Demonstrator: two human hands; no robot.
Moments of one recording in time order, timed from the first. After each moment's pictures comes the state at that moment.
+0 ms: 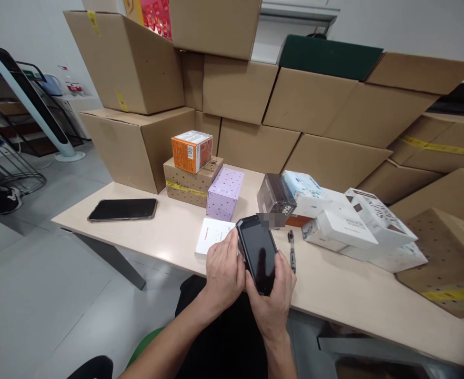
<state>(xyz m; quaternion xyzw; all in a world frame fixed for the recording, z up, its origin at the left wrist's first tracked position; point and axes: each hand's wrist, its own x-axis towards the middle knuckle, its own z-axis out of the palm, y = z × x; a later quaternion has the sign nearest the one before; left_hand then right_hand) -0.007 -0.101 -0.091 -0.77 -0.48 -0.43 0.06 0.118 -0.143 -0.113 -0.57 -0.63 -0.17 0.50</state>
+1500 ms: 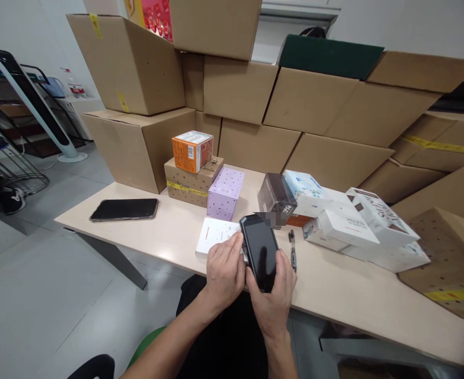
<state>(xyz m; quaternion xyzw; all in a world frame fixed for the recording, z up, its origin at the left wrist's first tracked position) -0.009 -0.102 -0.096 -0.77 -0.44 -0.45 0.04 0.116 -0.141 -0.110 -0.58 -0.61 -0.16 0.52</state>
